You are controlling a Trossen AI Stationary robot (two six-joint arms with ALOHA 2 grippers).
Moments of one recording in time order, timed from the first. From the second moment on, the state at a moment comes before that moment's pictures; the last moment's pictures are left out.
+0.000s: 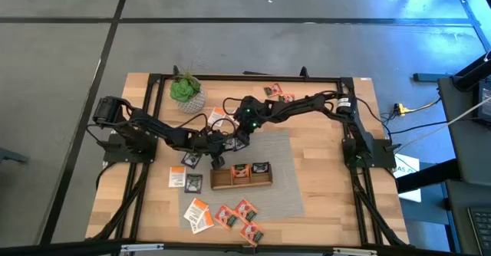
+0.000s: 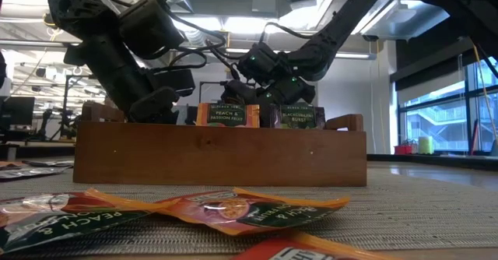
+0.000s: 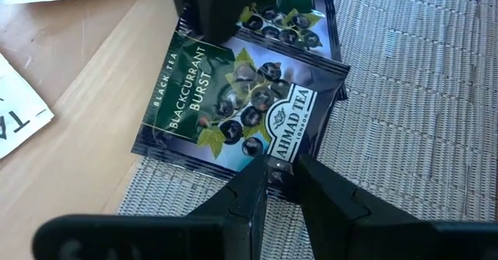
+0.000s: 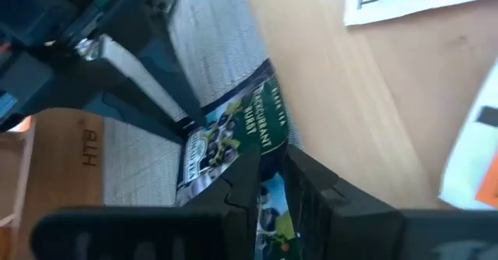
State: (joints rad) left arm -0.06 1.62 0.57 0.11 -0.27 -0.48; right arm -0.26 2.16 1.29 0.09 -0.45 0.29
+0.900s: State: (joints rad) left arm -0.06 1.62 0.56 0.16 -0.28 -0.42; right arm -0.24 2.18 1.29 0.13 -0.41 0.48
